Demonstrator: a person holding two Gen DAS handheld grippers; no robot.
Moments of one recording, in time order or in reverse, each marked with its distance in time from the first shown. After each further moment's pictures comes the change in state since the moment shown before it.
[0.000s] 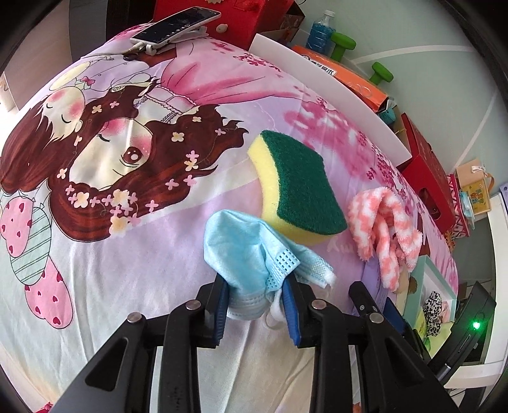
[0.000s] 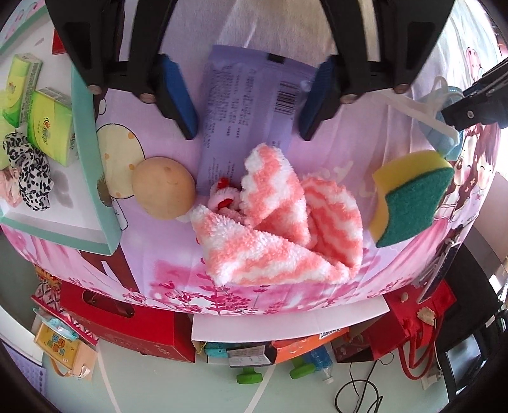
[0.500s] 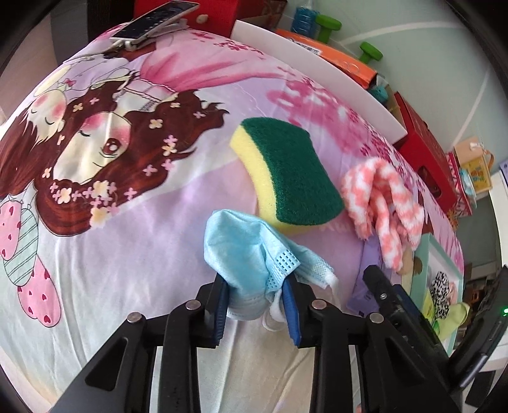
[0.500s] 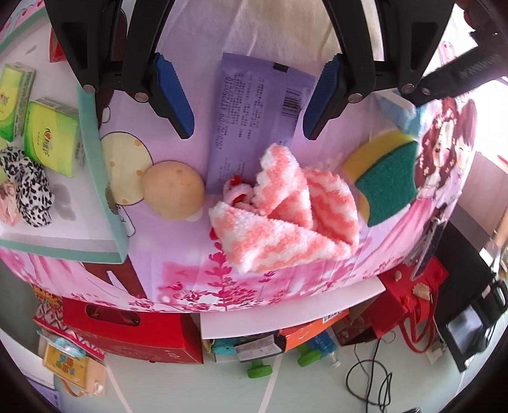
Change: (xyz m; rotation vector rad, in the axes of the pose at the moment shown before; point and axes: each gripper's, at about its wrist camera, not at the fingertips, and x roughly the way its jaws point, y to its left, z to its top) left arm 0.010 -0.014 -0.012 0.070 0.044 0.005; right arm -0.011 -0.014 0.001 0.070 -0.012 0.077
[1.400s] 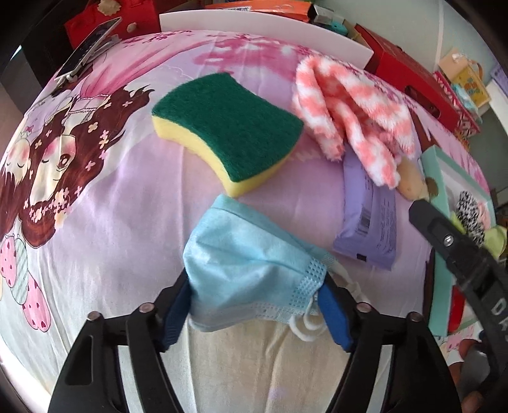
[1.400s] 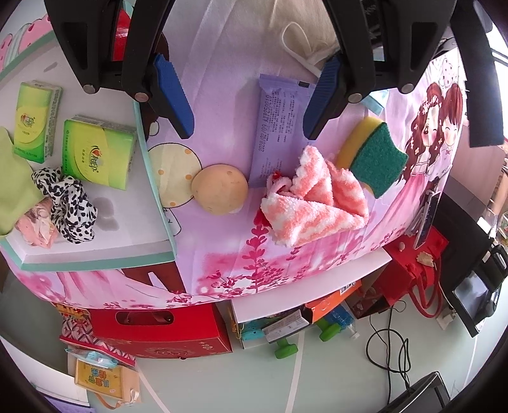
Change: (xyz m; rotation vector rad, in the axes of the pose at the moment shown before) left arm 0.043 -0.081 -0.042 0.281 0.080 0.132; right arm -0.036 -0.041 -0.003 0.123 -0.049 0.034
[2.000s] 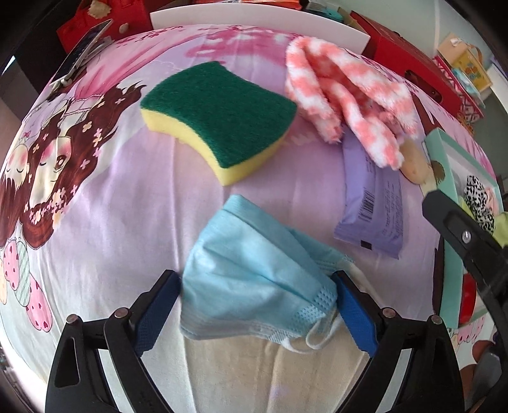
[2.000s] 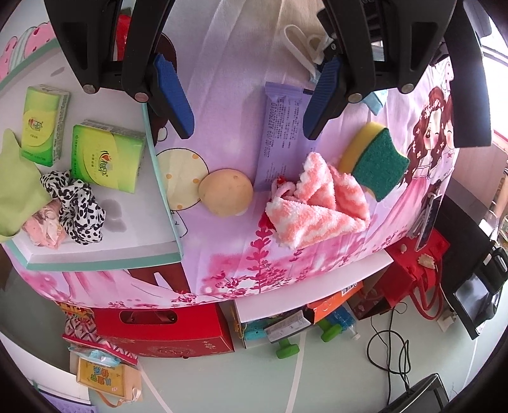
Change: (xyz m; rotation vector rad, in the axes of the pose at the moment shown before) left arm 0.004 -0.001 -0.005 0.042 0.030 0.040; right arm -0.006 -0.003 -0.003 -0.004 0.001 -0.017
